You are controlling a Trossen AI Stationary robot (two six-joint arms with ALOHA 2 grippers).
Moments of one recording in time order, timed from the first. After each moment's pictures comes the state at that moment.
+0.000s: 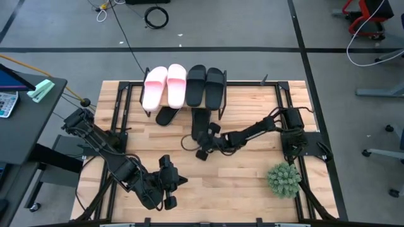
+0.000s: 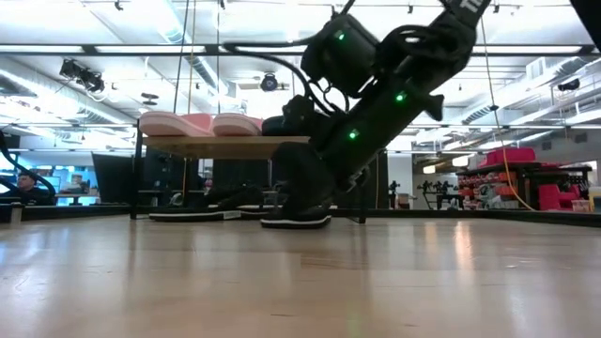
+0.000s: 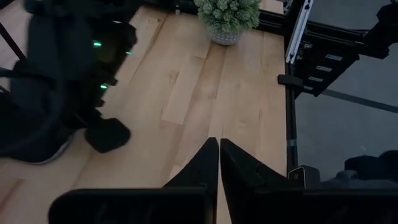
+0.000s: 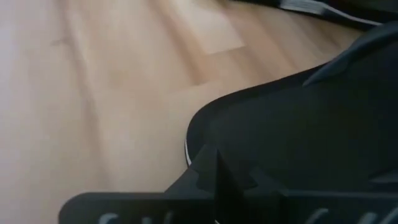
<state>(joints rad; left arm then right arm) -0.73 1.59 1.41 -0.60 -0.67 -0.75 0.09 2.06 1.07 0.14 0.49 0.30</state>
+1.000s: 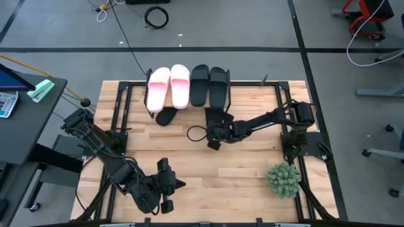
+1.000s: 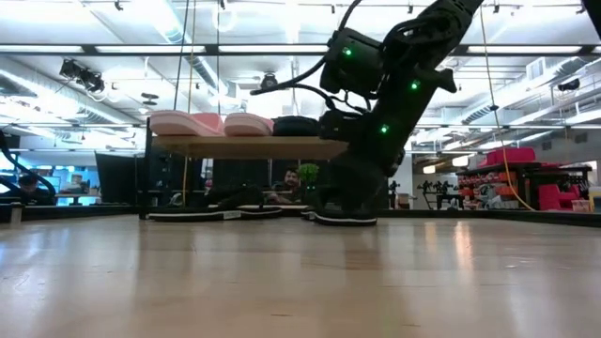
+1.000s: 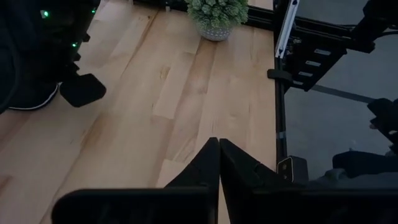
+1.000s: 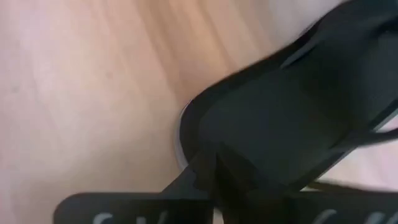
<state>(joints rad) -0.76 1.59 1.41 -0.60 -0.67 -0.77 0.00 1.90 1.07 -0.29 0.51 0.30</state>
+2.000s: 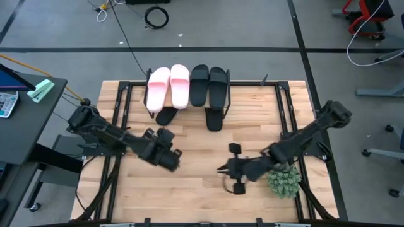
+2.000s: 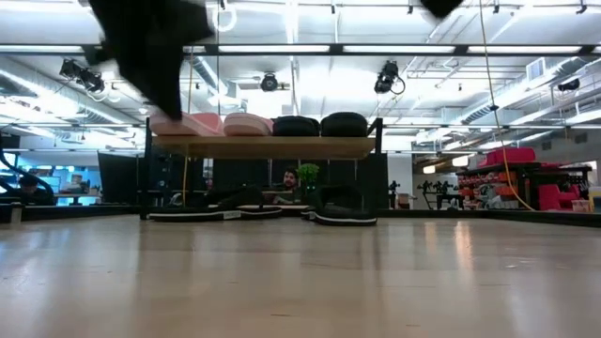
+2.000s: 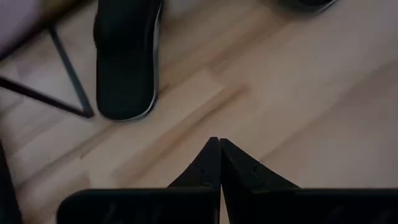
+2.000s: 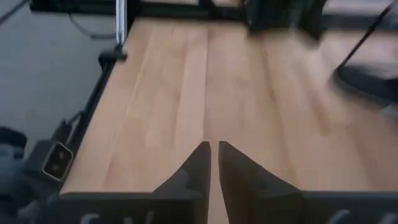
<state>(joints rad) -0.42 1.60 1.19 -1.12 -0.71 -1.32 0.54 1.49 1.07 -0.21 0.39 0.30</state>
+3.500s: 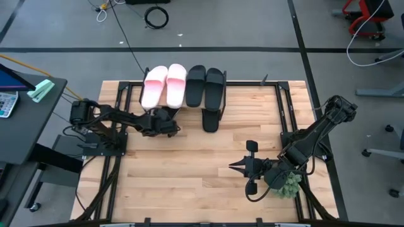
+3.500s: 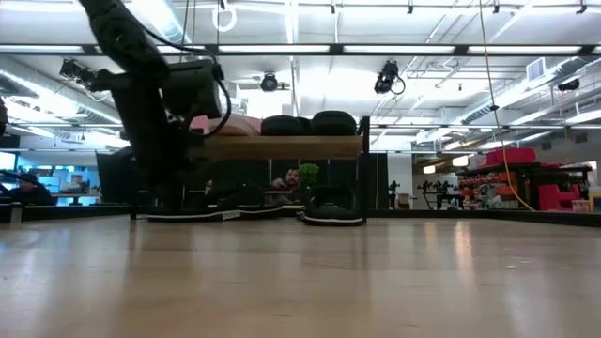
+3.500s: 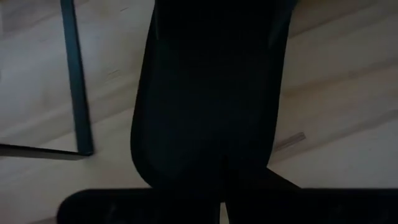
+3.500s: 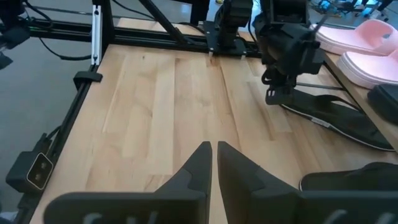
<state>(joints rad) 0.11 1.58 0.66 -0.43 -0.61 -1.00 0.71 1.35 1.07 -0.35 0.72 0.35</state>
